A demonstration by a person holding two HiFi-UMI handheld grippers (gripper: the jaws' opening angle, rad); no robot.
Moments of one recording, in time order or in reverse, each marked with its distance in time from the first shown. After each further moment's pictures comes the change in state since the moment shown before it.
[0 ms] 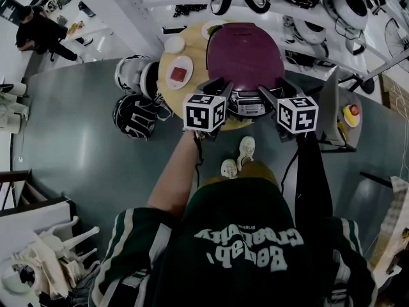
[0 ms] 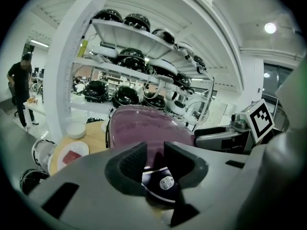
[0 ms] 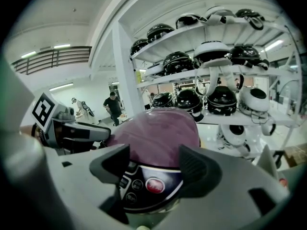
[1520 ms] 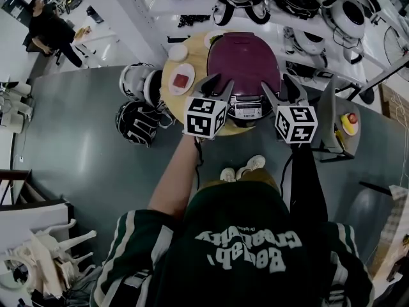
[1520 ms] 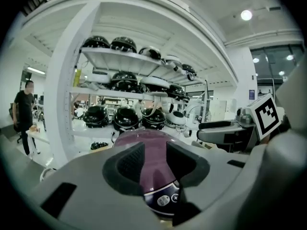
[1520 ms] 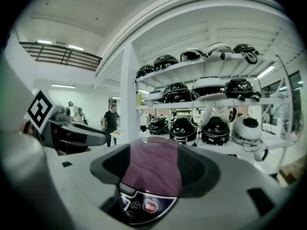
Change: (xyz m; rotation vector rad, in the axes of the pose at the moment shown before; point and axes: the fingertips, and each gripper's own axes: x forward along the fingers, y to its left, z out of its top) left arm -0.031 -0.023 0.051 0.177 -0.173 0.053; right arm -0.046 0.007 0.060 -0.121 -0.289 -0.092
